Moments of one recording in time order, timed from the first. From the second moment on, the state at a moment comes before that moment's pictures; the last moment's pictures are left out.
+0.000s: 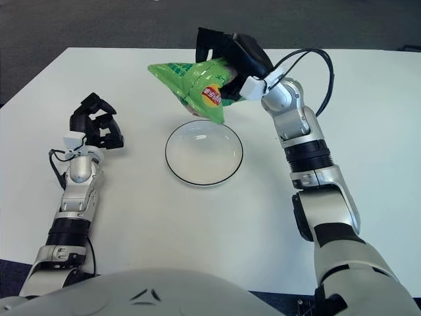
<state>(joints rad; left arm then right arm) -0.16 0.07 0.08 0.15 0.01 -0.31 0.21 -0.76 -0.46 0.18 0.25 -0.29 -0.51 0.23</state>
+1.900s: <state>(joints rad) -0.15 0.06 0.08 0.12 0.01 -0.27 0.23 -0.75 -0.70 0.26 0.04 0.07 -0.26 1.29</state>
